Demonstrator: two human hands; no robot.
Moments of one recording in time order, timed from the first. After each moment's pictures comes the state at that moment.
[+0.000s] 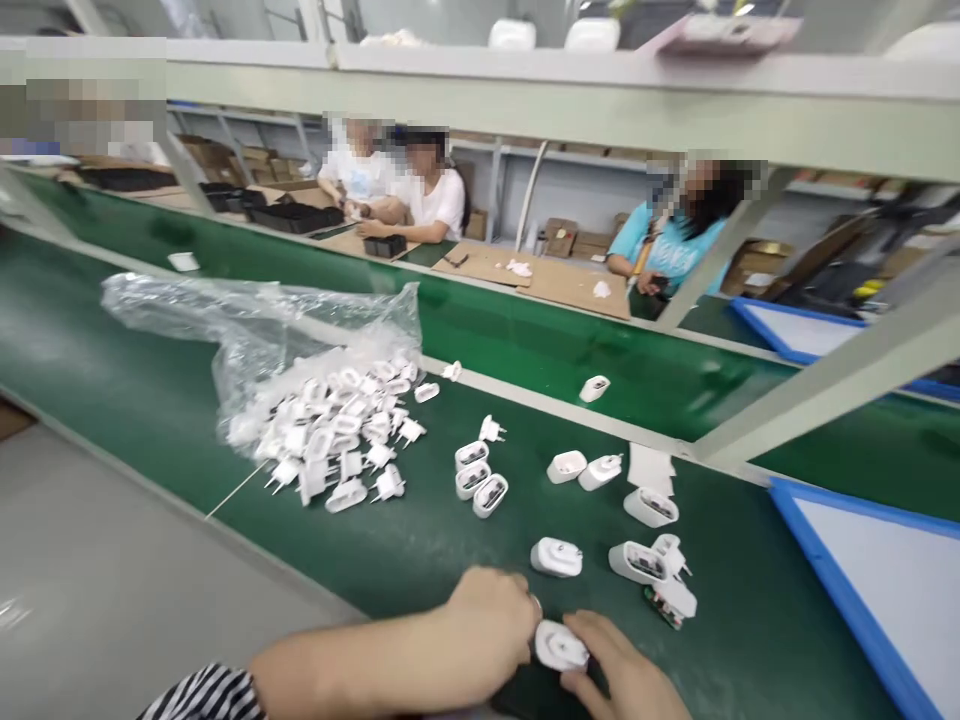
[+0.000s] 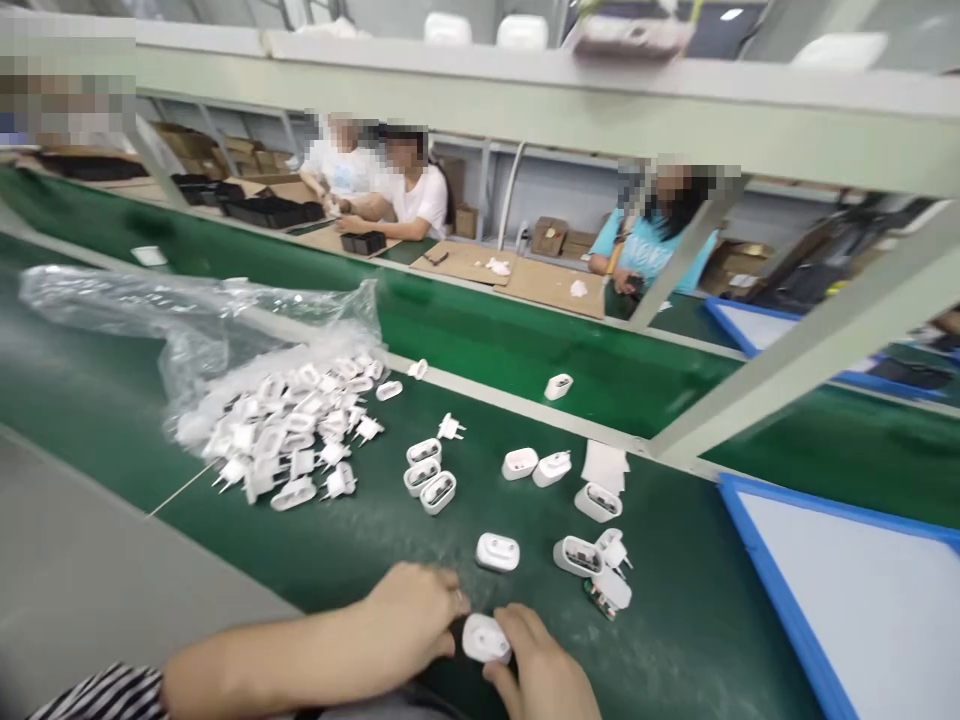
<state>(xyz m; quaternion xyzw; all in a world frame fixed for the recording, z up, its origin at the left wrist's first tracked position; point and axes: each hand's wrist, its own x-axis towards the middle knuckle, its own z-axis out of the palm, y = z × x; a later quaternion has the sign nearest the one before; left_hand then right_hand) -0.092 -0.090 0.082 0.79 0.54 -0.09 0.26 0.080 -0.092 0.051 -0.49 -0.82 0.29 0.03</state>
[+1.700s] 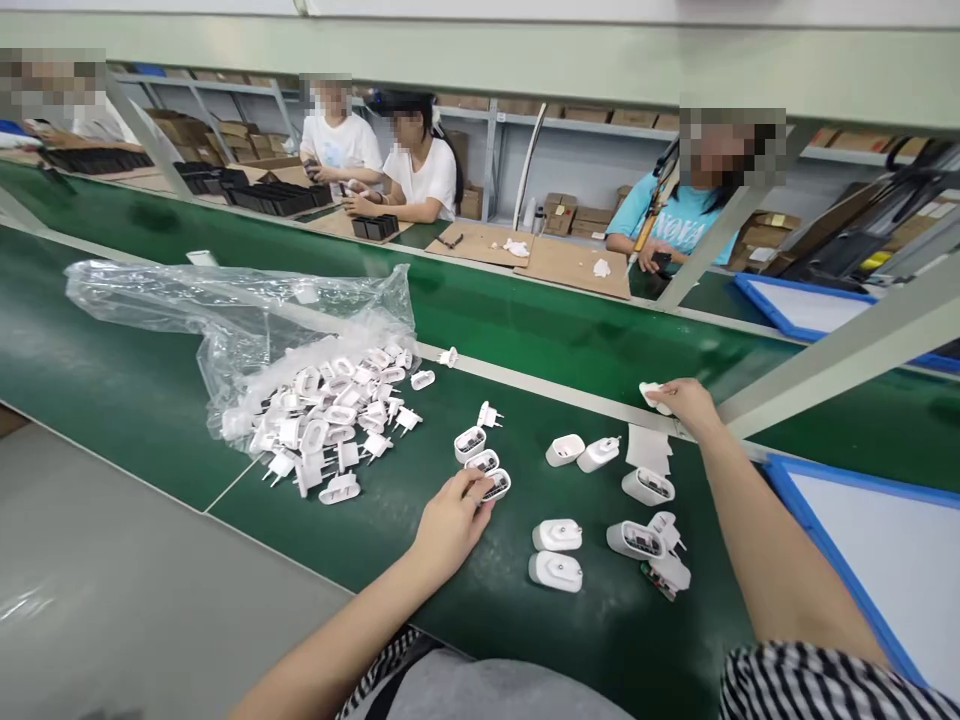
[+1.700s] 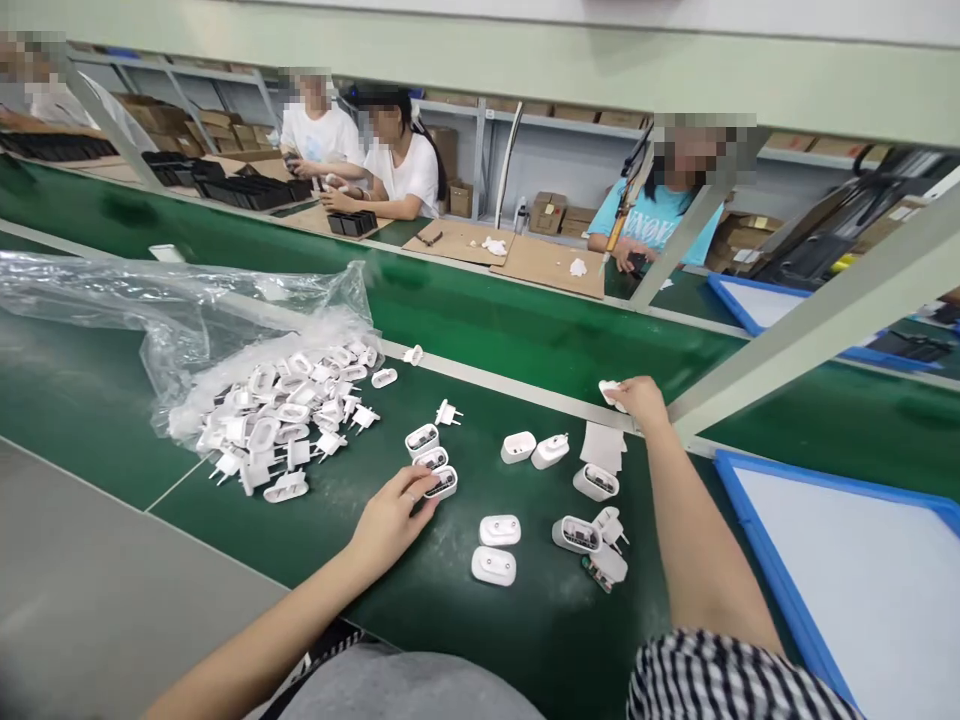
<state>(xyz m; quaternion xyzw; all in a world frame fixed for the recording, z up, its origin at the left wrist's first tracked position) -0.131 -0.070 0.012 0.69 0.66 0.28 -0.02 0.123 0.177 0.080 -0.69 -0.69 0.15 0.14</state>
